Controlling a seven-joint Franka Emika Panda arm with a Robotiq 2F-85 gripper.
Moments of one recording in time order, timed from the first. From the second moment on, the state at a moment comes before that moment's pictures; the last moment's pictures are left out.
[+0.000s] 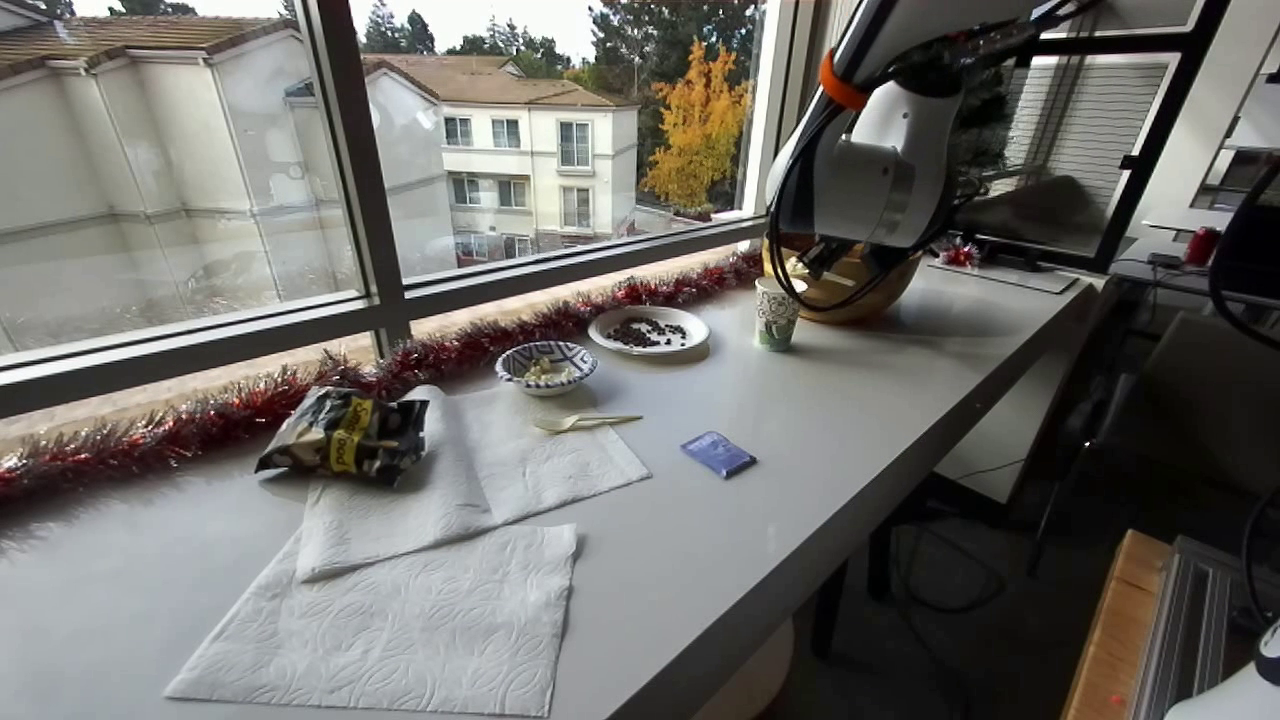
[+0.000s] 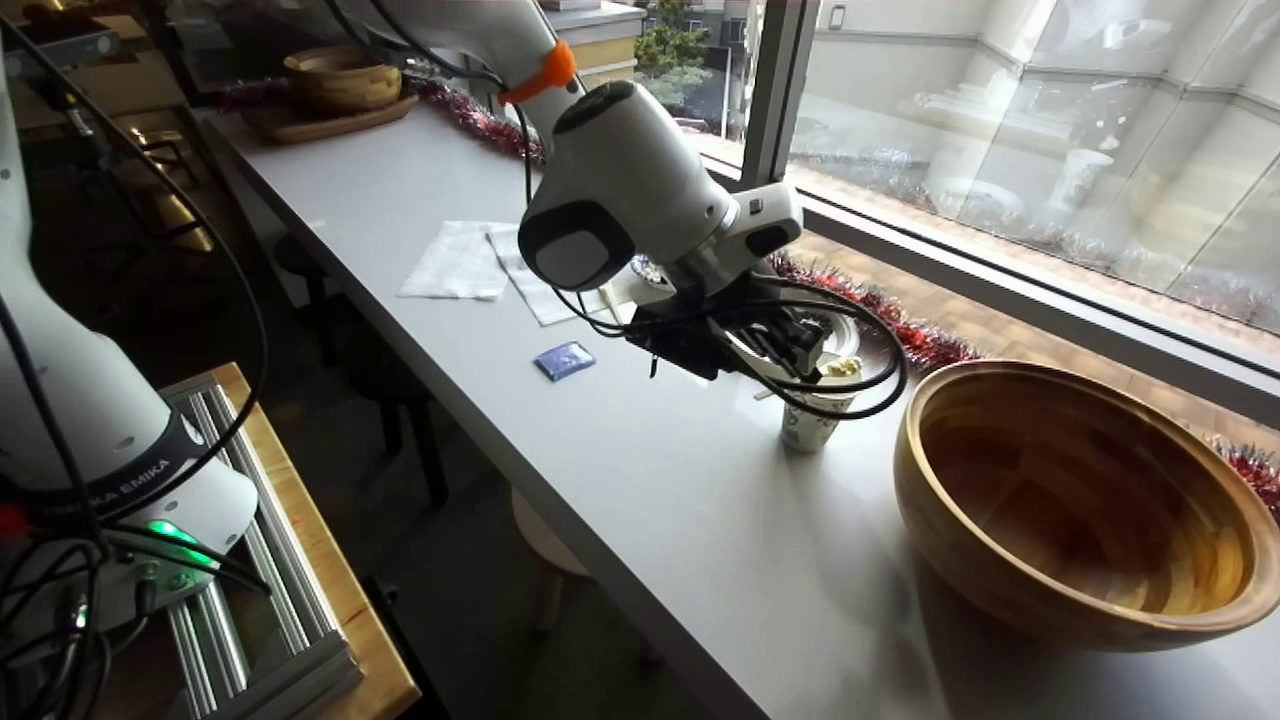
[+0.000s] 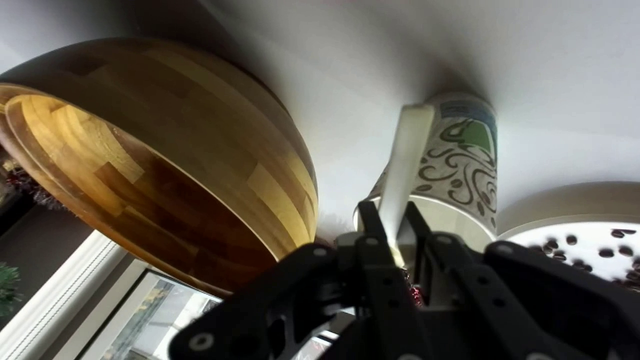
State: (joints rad) arm -0.08 0.43 -0.37 -2.27 0.55 3.38 -0.84
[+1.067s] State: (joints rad) arm 0.26 0.58 -0.67 -2.27 0.56 3.48 -0.88
